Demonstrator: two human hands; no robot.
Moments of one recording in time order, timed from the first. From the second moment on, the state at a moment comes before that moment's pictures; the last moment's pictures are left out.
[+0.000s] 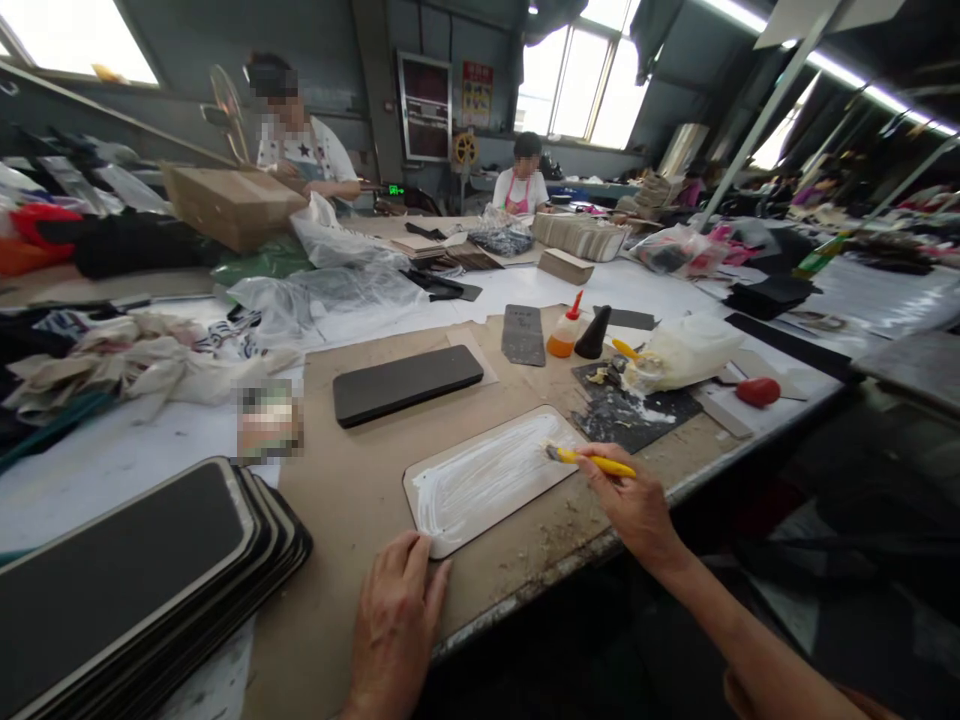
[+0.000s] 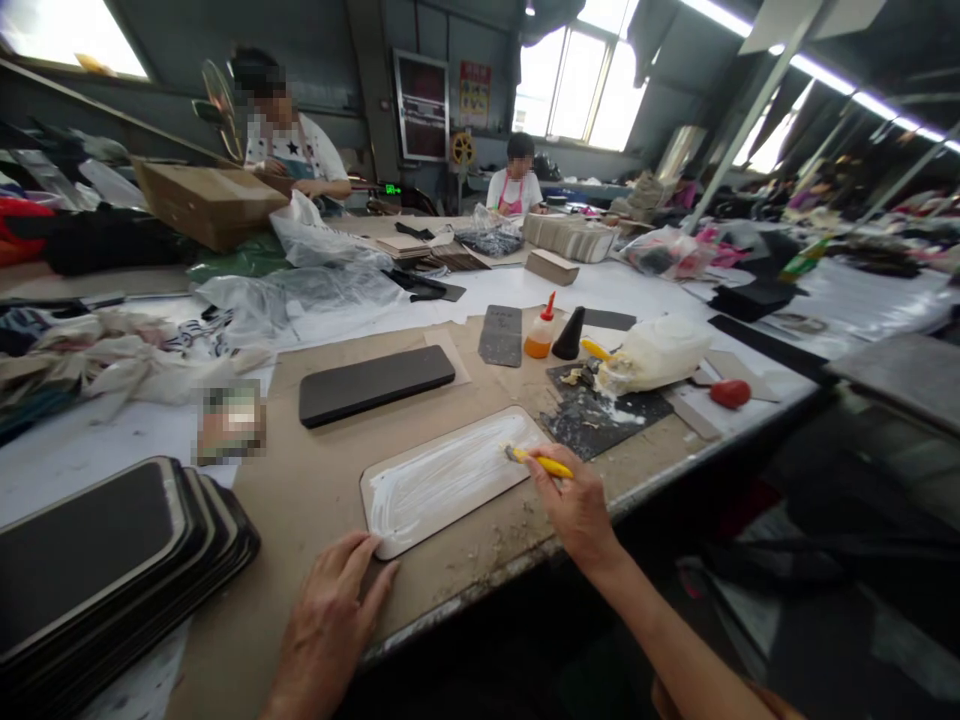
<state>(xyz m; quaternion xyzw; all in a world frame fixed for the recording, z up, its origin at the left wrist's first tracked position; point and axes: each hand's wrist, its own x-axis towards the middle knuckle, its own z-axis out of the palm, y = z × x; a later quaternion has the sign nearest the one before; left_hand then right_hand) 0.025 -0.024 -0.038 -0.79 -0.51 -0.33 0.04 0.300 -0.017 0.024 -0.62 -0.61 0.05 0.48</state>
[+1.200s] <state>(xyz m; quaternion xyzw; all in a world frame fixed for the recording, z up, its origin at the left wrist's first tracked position) 0.016 -0.017 -0.032 -0.84 -0.43 -0.32 0.09 0.351 -0.025 0.036 -0.69 -0.60 -0.06 0.41</state>
